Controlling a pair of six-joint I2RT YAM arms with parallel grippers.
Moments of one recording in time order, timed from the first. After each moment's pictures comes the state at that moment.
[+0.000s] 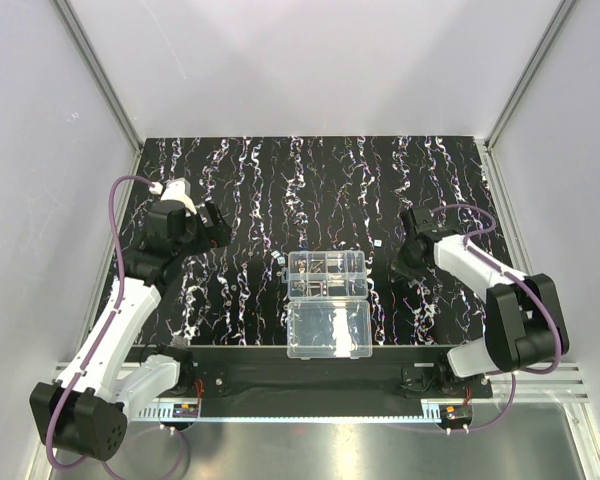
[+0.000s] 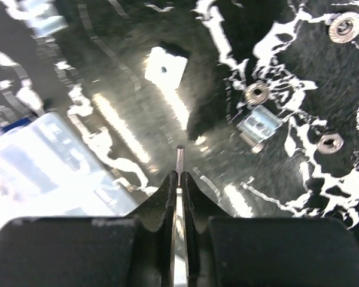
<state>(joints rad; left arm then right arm) -0.22 0.95 0.84 -0.48 -0.03 -0.43 0.27 1.45 0.83 -0.62 0.06 0.81</state>
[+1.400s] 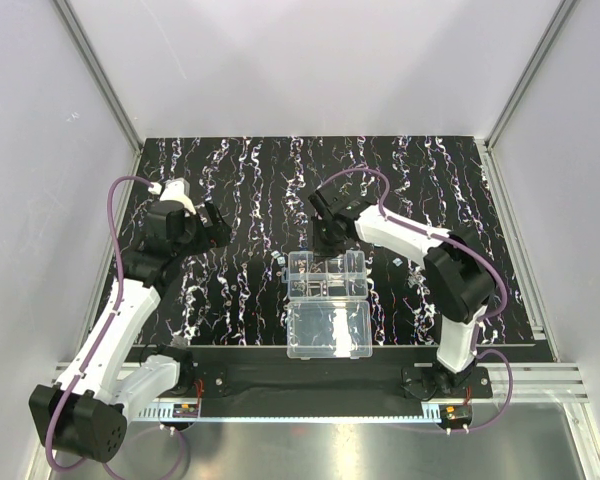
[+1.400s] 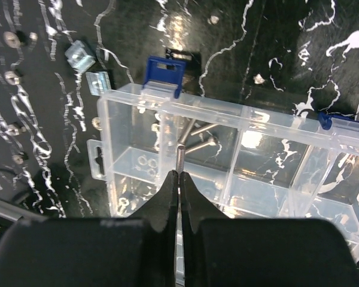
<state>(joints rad) -0.22 0.94 0.84 -0.48 -0.04 -0.43 0.70 1.86 1.39 -0.62 -0.07 0.65</state>
